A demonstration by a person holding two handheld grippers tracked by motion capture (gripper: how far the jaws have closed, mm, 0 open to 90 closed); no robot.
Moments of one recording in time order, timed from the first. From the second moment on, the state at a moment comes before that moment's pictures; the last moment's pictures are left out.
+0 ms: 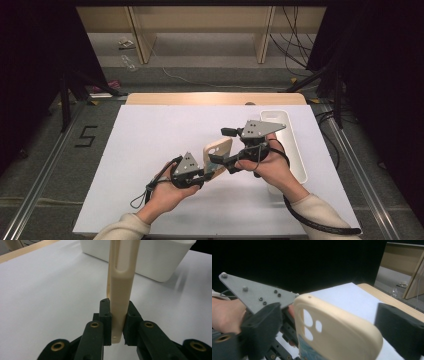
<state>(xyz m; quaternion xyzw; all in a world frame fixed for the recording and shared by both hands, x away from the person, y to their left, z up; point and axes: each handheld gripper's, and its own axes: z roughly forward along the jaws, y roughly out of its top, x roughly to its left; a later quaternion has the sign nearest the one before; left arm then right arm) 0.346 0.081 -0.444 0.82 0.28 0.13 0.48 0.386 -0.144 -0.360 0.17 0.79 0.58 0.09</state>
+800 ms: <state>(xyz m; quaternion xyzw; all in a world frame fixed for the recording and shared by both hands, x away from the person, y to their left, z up) 0.354 0.097 -0.442 0.79 0.35 0.17 0.47 0.393 -0.147 -0.376 0.23 0.76 0.60 0.11</state>
